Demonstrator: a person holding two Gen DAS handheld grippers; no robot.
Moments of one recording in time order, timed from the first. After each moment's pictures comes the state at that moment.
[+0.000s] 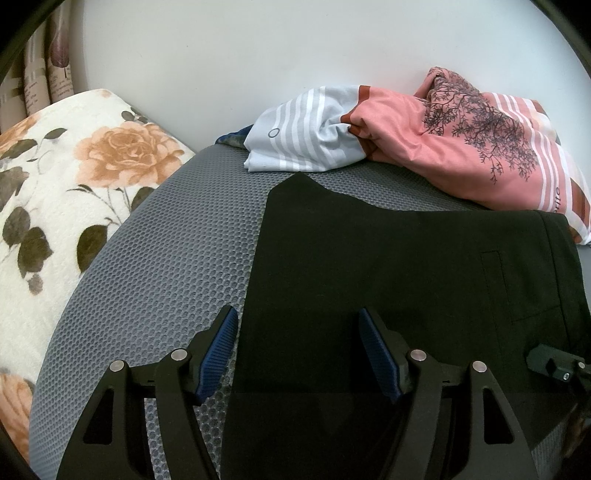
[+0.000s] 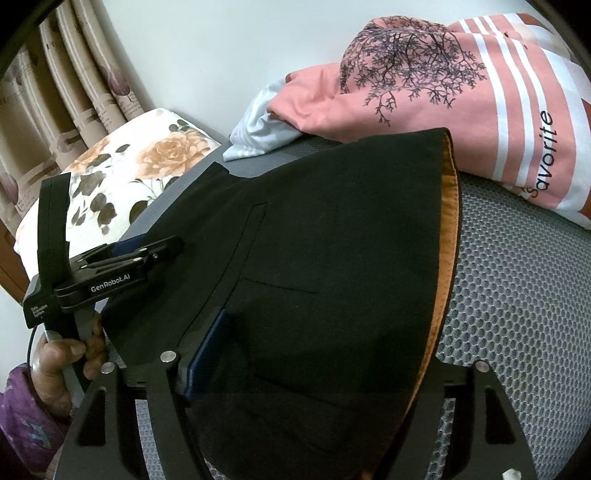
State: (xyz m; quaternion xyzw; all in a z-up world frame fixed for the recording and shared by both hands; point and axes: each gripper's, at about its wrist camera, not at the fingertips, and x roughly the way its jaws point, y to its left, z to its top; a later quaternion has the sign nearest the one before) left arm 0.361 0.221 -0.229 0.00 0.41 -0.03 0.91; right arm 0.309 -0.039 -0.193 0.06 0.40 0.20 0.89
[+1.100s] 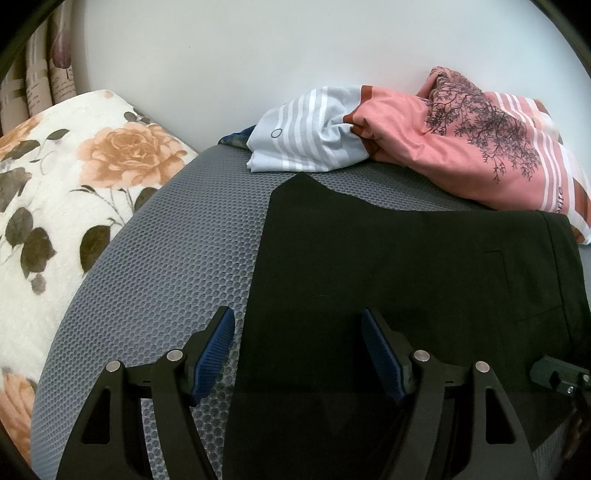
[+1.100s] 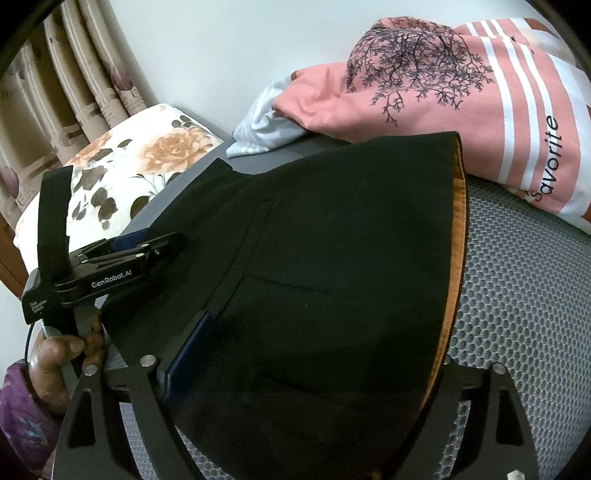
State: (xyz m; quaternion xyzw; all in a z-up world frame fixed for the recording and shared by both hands) left arm 0.361 0.222 -0.230 0.00 0.41 -0.03 0.91; right arm 0.307 -0.036 -0.192 0.06 0.40 0.20 0.89
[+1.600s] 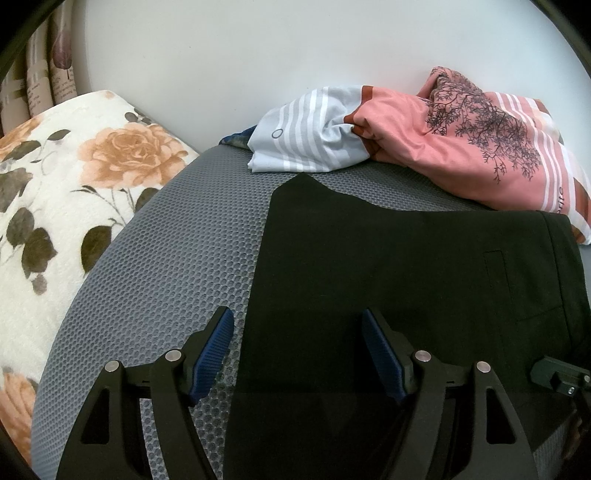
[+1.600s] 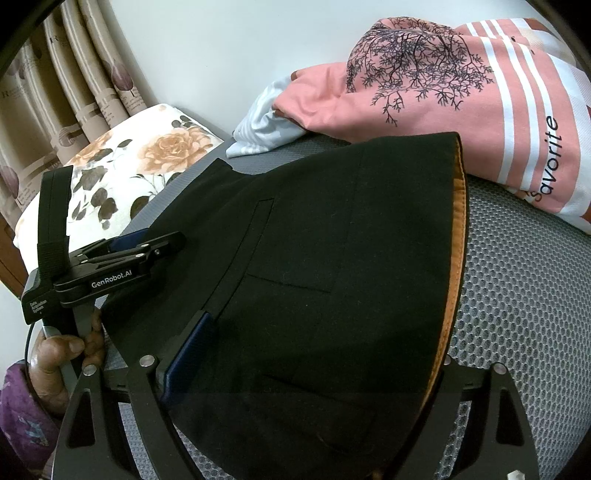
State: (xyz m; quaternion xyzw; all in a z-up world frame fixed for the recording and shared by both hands) left arm 0.360 0.221 -0.229 0.01 0.41 -0.02 0.91; right arm 0.308 -0.036 -0.192 0.06 0.40 0.20 0.89
